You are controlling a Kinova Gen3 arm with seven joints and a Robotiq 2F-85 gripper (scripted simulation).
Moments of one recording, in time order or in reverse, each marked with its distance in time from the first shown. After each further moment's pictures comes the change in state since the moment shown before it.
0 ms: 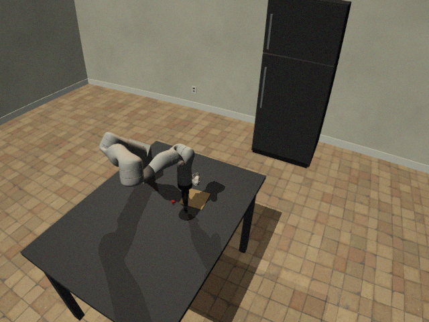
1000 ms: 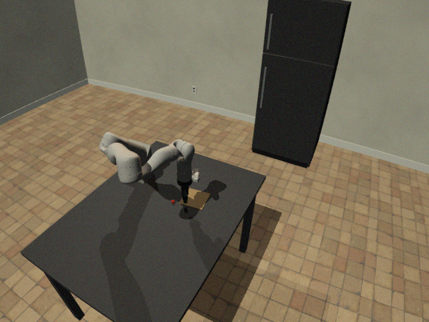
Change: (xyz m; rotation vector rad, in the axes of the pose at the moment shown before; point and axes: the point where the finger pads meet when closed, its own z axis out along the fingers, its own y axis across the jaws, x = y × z) arm -0.001 -0.001 -0.024 0.004 -0.006 -0.002
